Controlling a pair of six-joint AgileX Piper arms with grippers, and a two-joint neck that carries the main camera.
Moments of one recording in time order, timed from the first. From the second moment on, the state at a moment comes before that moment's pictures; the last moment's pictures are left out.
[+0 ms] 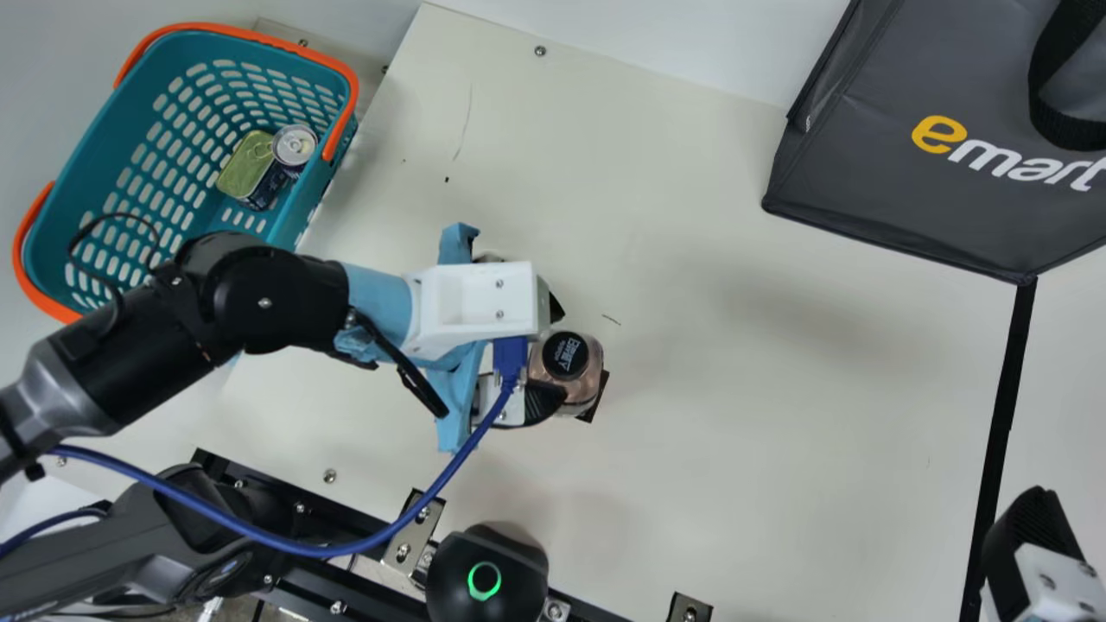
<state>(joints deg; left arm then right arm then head) -28.0 70.2 -50.9 -38.4 47.2 60.9 0.7 42.6 -69.8 -0.8 69.6 -2.3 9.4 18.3</state>
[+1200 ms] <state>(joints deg) -33.1 63.9 -56.9 -21.4 52.5 28.6 0.7 42.6 -69.8 -0.8 69.6 -2.3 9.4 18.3</state>
